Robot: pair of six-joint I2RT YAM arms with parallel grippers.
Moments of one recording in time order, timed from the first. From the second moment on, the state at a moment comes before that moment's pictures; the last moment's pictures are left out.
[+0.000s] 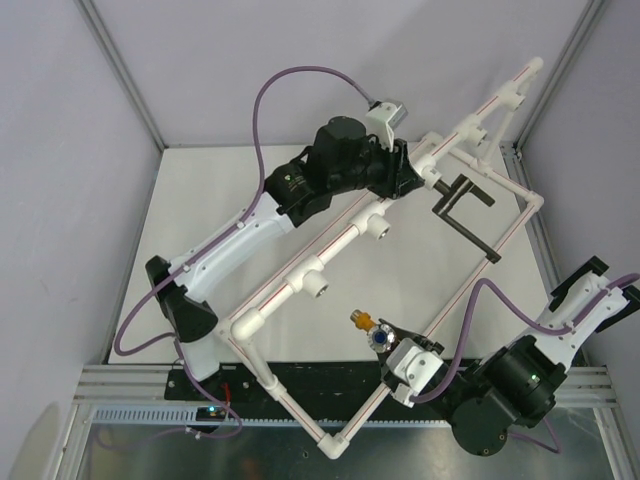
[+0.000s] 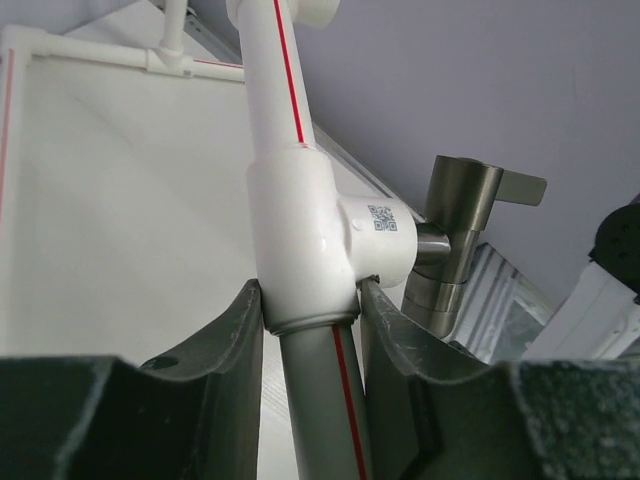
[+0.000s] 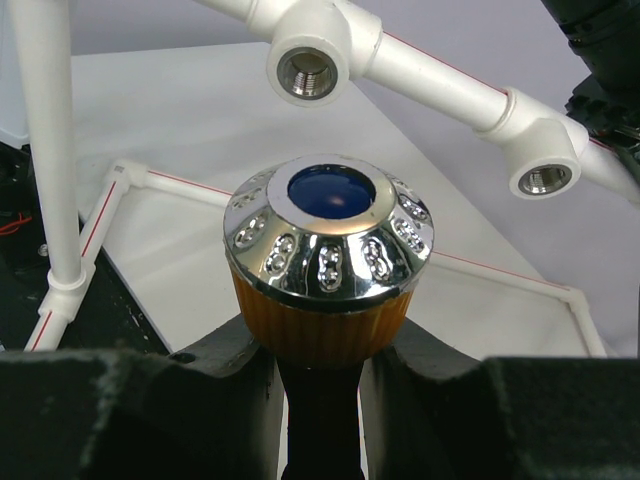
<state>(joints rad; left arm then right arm) -0.90 1.79 2.01 -0.48 0.18 -0.38 2.25 0.98 1.15 -0.49 1.43 -0.07</state>
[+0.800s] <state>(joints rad) -1.05 1.85 2.13 -0.55 -0.32 -0.07 2.12 1.04 1.09 -0.09 1.33 -0.31</state>
